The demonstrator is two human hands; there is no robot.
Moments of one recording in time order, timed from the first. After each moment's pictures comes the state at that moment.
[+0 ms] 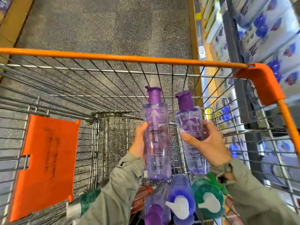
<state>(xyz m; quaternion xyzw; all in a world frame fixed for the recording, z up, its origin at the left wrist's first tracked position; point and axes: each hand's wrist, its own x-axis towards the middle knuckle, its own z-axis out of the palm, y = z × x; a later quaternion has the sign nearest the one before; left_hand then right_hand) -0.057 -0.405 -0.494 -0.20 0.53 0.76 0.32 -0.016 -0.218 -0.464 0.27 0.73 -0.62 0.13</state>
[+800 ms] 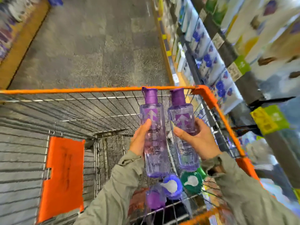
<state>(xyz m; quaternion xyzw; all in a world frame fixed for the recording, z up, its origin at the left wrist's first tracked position) -0.034 -0.398 -0.387 -0.11 0.59 0.75 0.29 0.028 -0.229 -0.346 0.24 0.72 -0.65 0.00</state>
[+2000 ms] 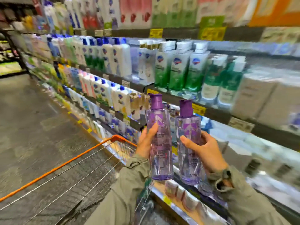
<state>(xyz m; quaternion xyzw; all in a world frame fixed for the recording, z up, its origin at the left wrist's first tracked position) 0.197 -0.339 -0.096 0.24 0.45 0.72 0.46 0.366 -0.290 -0.078 0.38 0.60 -0.56 -0.43</state>
